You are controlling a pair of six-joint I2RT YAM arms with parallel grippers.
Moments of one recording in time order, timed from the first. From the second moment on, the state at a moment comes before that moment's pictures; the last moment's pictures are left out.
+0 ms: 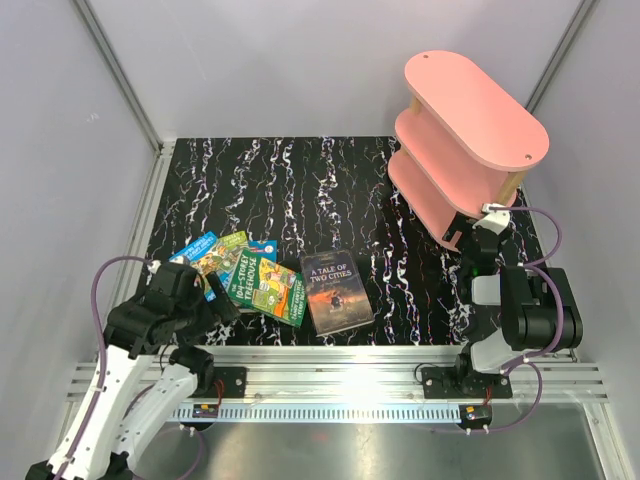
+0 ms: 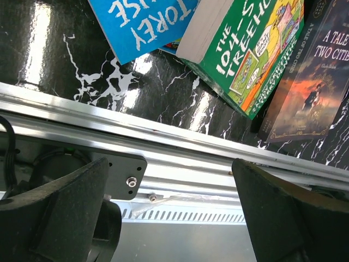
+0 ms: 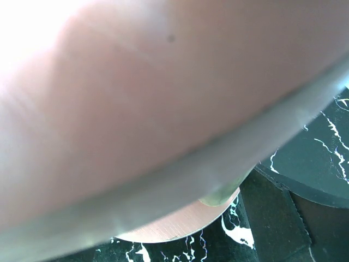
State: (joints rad) left arm -0.34 0.56 0.81 -1.31 -0.02 -0.81; right arm -0.05 1.54 0.35 0.97 0.27 0.15
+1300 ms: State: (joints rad) left arm -0.33 0.75 0.56 -0.83 0.07 -0.89; right arm -0.04 0.16 0.66 -0.76 -0.17 1.05
